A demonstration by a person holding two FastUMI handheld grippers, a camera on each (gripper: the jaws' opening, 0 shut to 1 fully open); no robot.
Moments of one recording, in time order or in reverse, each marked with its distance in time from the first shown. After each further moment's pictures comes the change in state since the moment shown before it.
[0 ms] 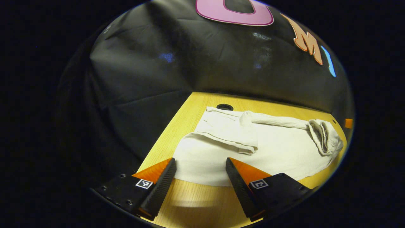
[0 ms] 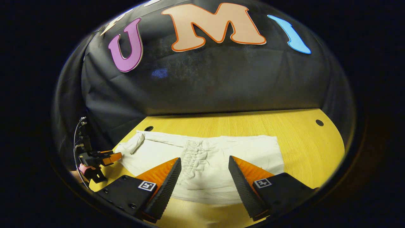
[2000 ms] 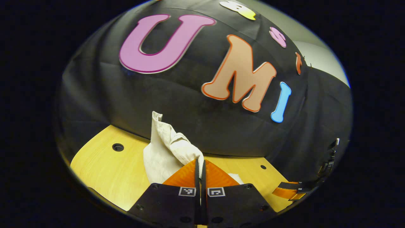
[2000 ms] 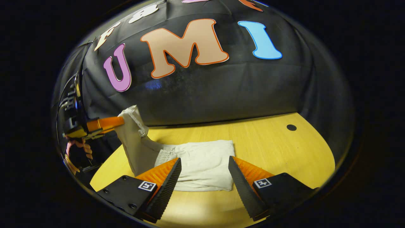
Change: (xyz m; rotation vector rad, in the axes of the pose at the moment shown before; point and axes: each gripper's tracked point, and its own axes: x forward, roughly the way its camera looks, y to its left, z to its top) left arm -0.119 -0.338 0.188 -0.162 -0.282 -0.458; right arm -0.101 -0.130 0.031 0.031 -0.108 -0.019
